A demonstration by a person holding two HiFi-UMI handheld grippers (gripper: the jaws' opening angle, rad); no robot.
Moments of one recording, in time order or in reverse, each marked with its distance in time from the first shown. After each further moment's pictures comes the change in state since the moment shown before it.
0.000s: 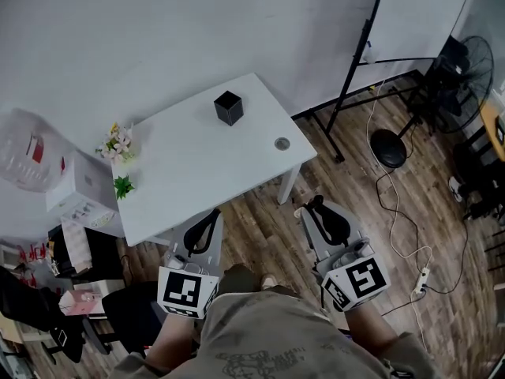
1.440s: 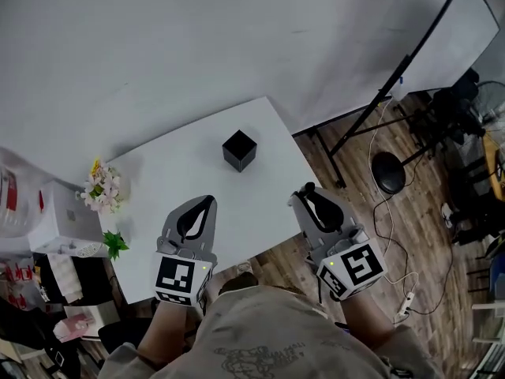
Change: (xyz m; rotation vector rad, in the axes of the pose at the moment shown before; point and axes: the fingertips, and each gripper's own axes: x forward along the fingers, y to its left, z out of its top) left arm 0.206 0.222 -0.003 -0.066 0.019 0.002; right arm 0.293 -0.086 0.022 -0.041 0.086 0.054
